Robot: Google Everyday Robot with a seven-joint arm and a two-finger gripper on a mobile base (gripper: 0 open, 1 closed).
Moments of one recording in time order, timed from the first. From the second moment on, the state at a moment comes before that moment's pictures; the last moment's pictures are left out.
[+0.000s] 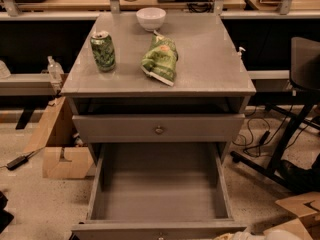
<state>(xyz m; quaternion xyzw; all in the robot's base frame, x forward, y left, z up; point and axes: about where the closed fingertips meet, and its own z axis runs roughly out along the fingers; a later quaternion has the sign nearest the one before) 0.336 -0.206 0.362 -0.44 0.84 0.20 0.27</state>
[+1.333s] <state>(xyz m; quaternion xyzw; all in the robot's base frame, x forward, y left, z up) 0.395 -0.185 0.357 -0.44 0.82 0.19 0.32</state>
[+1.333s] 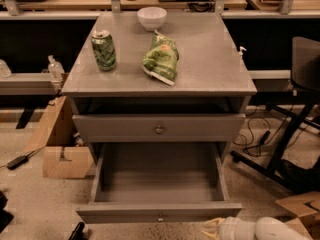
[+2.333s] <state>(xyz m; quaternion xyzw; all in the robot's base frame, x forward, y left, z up) 0.486 -0.170 0.363 -0.44 0.81 0.17 0.35</state>
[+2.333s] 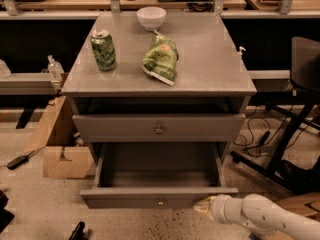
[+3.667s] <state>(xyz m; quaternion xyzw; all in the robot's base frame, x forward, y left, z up) 0.528 -0.159 0.360 -0.46 0.80 0.16 0.35</state>
